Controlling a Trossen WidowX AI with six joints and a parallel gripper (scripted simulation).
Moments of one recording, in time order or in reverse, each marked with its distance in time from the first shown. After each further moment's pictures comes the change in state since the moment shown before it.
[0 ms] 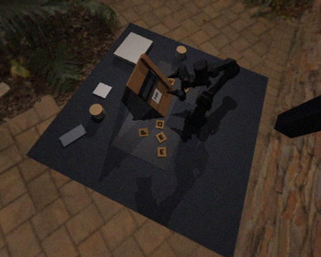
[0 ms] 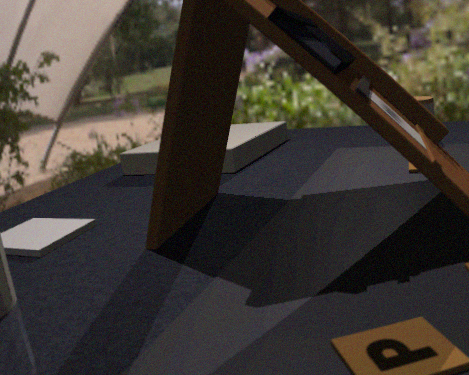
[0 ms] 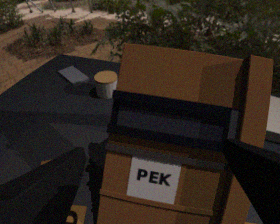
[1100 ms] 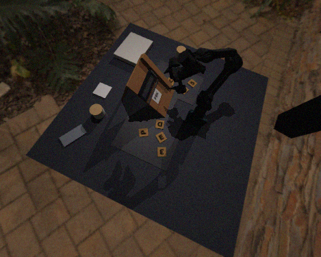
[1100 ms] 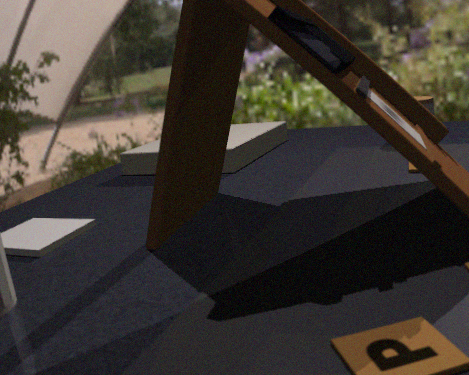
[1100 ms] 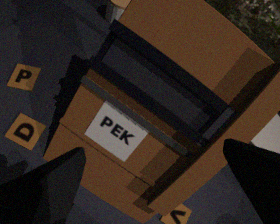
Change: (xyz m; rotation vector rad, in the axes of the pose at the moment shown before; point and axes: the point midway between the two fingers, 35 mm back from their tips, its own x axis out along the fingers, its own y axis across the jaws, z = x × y) arm 0.019 -0.035 -0.004 -0.439 0.362 0.112
